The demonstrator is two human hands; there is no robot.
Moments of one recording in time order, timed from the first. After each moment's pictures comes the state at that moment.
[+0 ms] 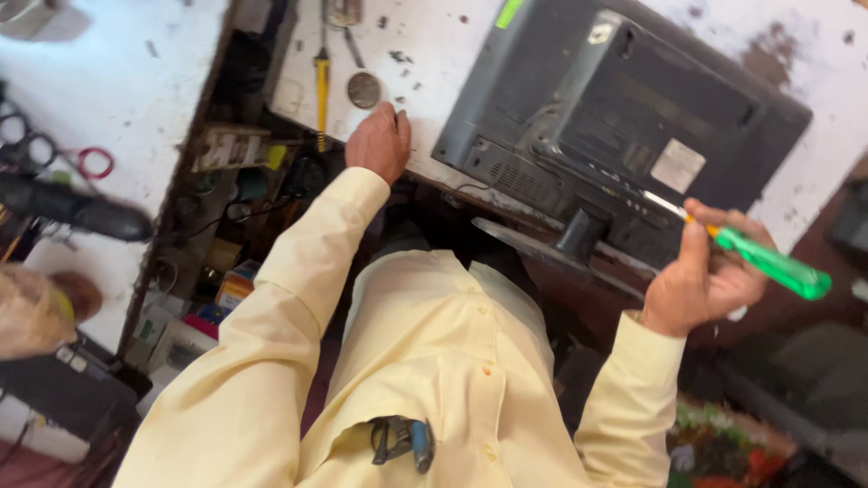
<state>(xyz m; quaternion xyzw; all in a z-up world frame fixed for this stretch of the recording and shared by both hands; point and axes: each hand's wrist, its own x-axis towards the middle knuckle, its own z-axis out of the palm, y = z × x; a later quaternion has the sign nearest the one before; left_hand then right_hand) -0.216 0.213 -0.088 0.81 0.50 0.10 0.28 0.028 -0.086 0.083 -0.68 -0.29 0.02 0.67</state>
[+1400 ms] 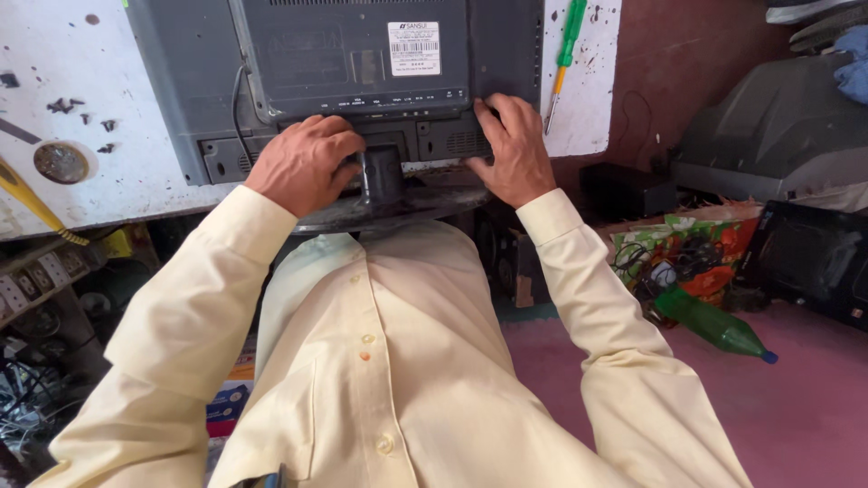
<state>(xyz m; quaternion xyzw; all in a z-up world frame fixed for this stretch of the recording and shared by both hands) -0.041 0.091 0.033 0.94 -0.03 -0.07 0.33 0.114 -0.195 0.018 -0.87 -0.46 0.10 0.17</state>
